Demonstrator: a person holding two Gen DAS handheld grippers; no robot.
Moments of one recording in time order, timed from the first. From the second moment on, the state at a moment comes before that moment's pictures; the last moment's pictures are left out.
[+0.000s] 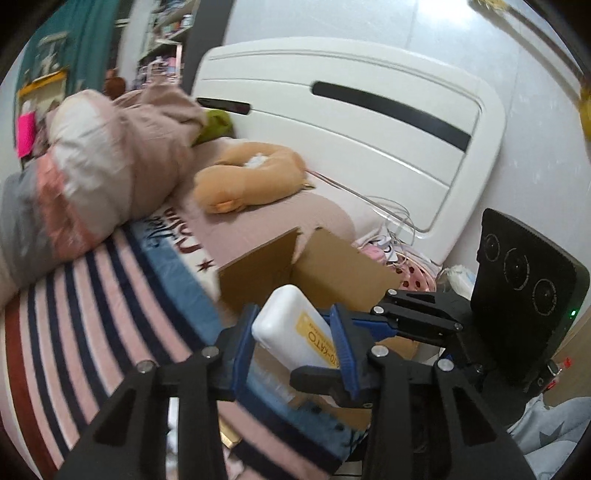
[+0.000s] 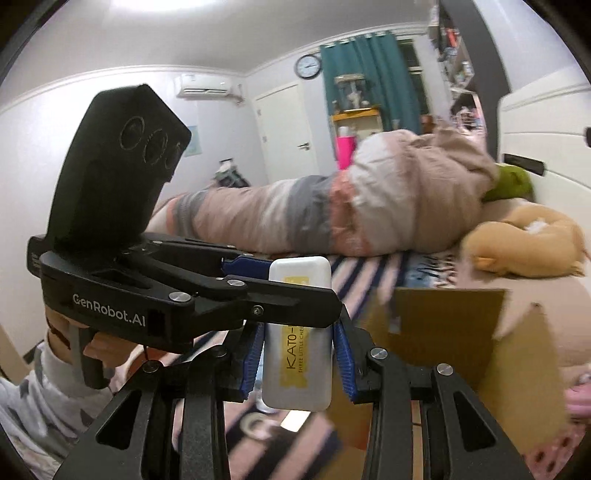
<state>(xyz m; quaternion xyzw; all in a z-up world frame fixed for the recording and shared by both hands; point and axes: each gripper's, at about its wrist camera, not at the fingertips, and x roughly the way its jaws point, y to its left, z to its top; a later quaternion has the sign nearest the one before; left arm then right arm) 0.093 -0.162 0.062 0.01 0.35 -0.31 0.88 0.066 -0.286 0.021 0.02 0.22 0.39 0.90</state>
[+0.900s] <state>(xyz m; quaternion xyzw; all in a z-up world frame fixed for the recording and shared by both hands) 0.121 -0.207 0.038 0.04 0.36 -0.29 0.89 0.113 -0.328 -0.013 0.01 0.34 0.31 0.89</state>
